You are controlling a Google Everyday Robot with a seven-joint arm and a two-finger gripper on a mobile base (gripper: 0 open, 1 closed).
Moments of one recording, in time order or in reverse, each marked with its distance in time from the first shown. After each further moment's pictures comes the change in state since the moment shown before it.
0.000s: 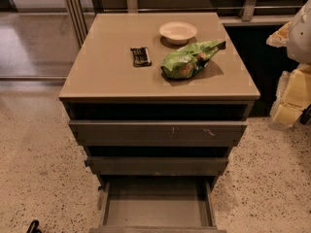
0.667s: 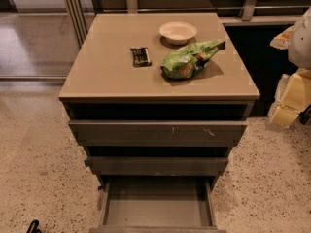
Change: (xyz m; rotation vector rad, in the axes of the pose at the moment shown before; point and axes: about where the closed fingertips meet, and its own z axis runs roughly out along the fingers) arm 0.005 -0.004 0.007 0.035 -0.012 0.044
